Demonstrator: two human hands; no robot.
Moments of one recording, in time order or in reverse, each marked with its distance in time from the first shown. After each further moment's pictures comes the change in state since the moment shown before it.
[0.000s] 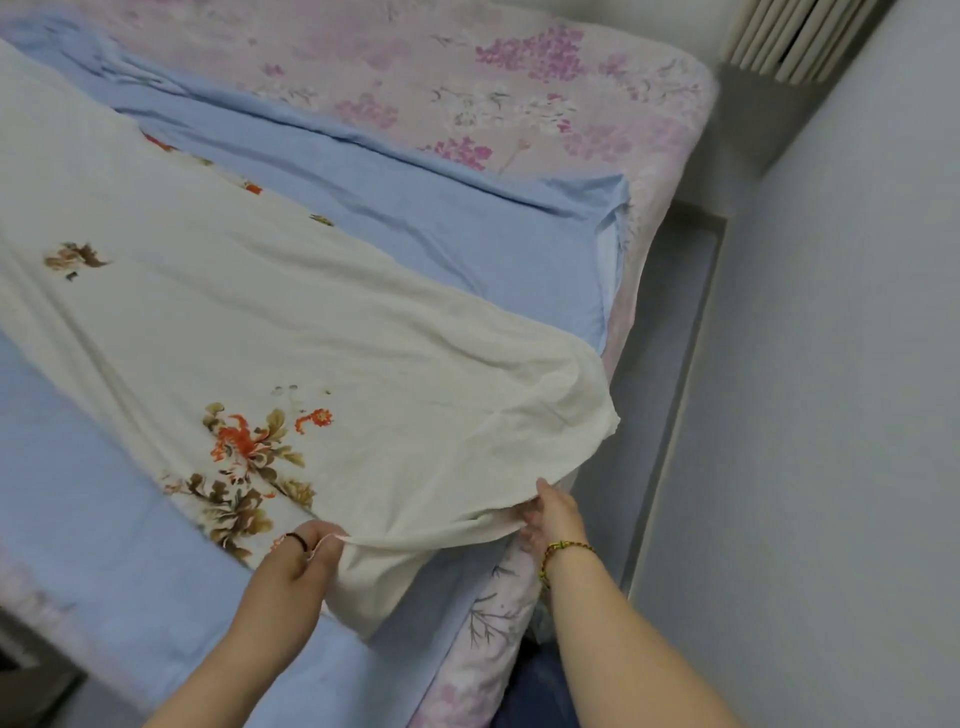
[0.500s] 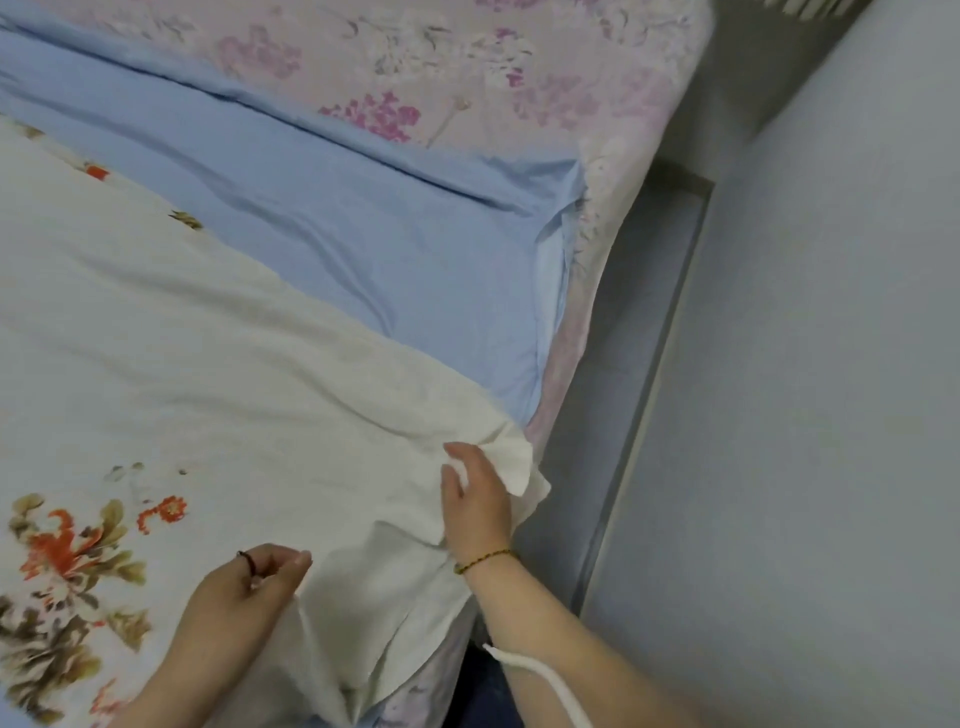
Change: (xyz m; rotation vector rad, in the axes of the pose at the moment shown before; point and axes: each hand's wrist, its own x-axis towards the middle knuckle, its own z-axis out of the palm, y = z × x) left_hand 0.130 0.089 0.088 0.105 0.023 -0.151; right_hand 0.077 -0.119 0.022 -0.690 -0.063 -0.546
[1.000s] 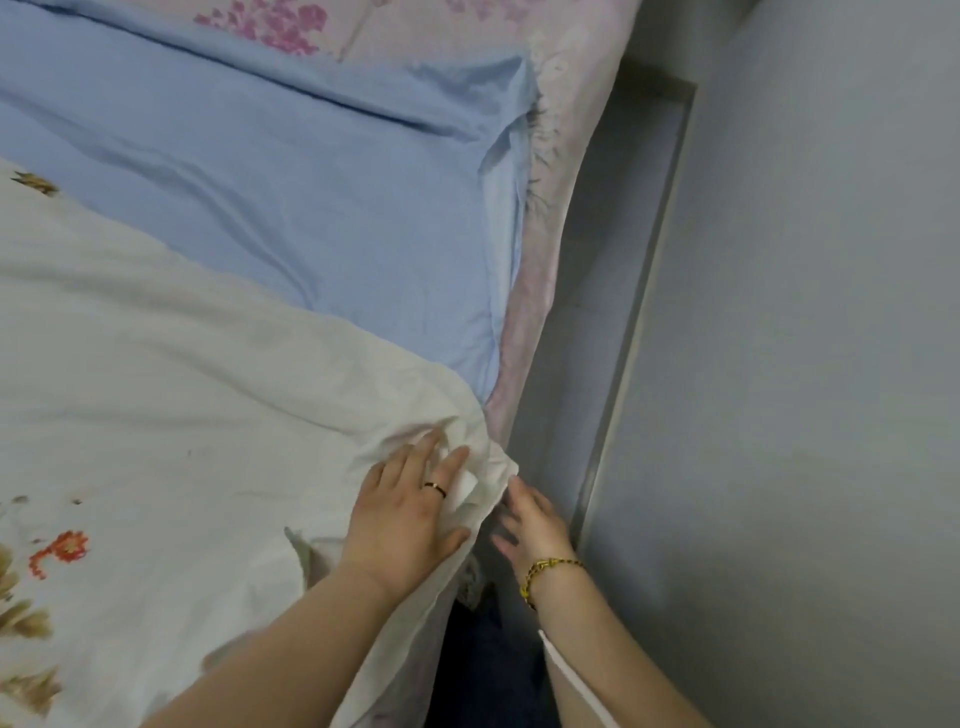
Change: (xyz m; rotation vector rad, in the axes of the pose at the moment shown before) left_hand 0.069 0.042 0.151 0.897 -0.143 0.771; right_hand 0.029 0.083 -0.056 0.792 0.123 0.763
